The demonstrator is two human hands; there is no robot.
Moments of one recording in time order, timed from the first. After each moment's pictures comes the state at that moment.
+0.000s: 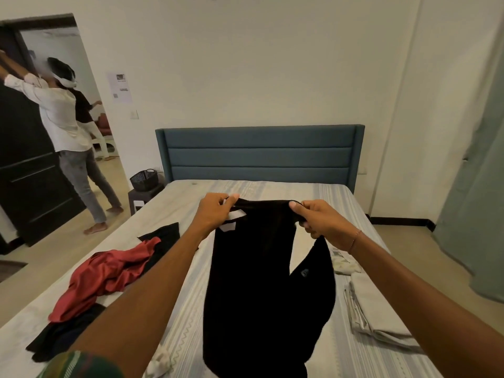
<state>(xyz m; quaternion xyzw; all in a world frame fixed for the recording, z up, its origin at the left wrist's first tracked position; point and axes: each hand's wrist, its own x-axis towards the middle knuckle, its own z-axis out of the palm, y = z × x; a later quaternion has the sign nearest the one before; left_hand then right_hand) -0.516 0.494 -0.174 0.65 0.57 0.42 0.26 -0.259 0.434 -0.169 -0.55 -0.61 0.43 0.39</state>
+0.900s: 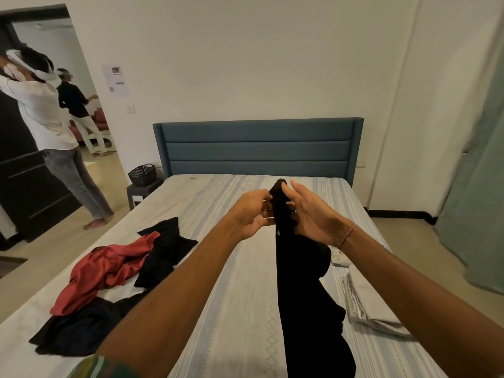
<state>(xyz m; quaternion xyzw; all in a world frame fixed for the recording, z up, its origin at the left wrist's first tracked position) -0.438 0.452 -0.164 0.51 0.45 0.40 0.61 -0.280 0.425 -0.168 -0.43 -0.52 0.63 0.40</state>
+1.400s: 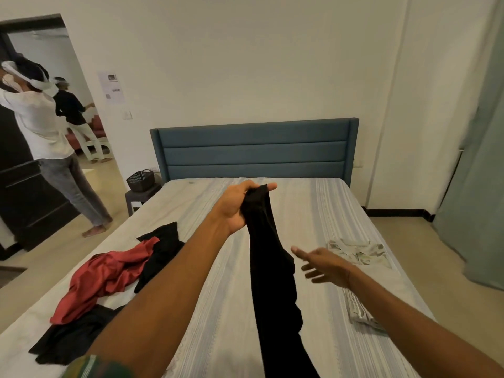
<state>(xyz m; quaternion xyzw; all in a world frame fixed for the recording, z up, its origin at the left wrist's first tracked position) -0.452 0.449 -0.145 0.45 0.38 0.46 0.66 -0.221 0.425 -0.290 -0.63 -0.50 0.52 0.28</state>
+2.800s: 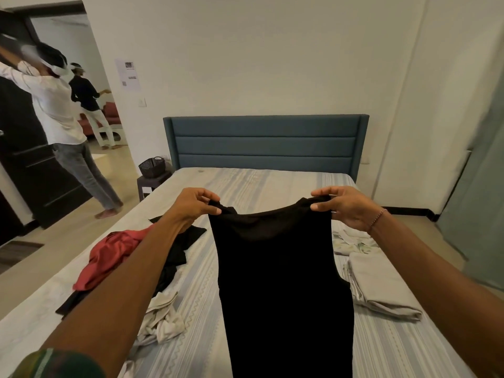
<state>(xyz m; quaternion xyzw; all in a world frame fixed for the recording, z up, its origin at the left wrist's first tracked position) -0.595 0.413 -0.177 0.59 0.58 0.41 0.39 -0.229 0.383 -0.165 -0.54 -0.48 0.54 0.43</state>
